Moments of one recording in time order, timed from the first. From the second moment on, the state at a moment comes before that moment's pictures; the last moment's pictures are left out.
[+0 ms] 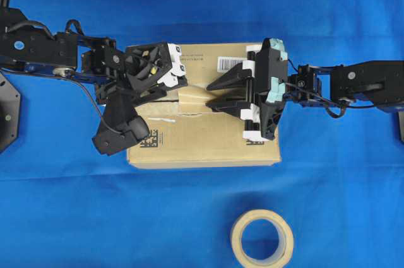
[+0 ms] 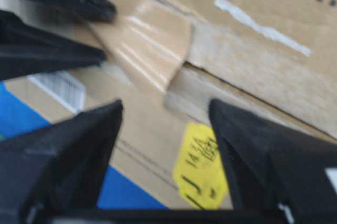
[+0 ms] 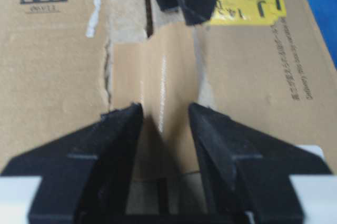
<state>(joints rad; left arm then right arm) 0.07 -0.14 0.58 -0.02 0.46 1.45 -0.03 0.01 0.76 0.08 -0.33 0.11</state>
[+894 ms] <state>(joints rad) 0.03 -0.35 0.77 -0.04 -0.07 0.78 -0.06 -0.25 0.84 0.07 -0.40 0.09</state>
